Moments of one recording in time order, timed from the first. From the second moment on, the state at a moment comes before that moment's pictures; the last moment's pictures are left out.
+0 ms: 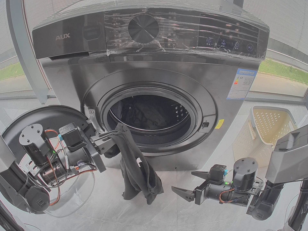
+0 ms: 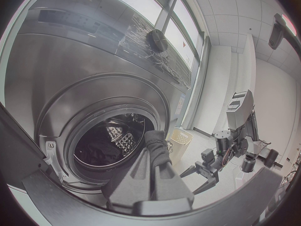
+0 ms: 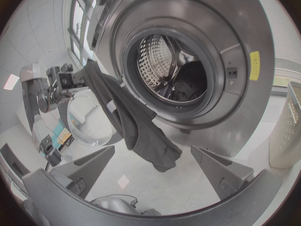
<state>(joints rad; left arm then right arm) -0.41 1.77 -0.31 -1.55 -0.45 -0.09 0.69 2.11 -0.25 -1.55 0.14 0.22</state>
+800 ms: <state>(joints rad) -0.43 1.77 -0.31 -1.55 -0.45 -0.09 0.81 2.40 -0.52 -1.55 0.16 0.18</state>
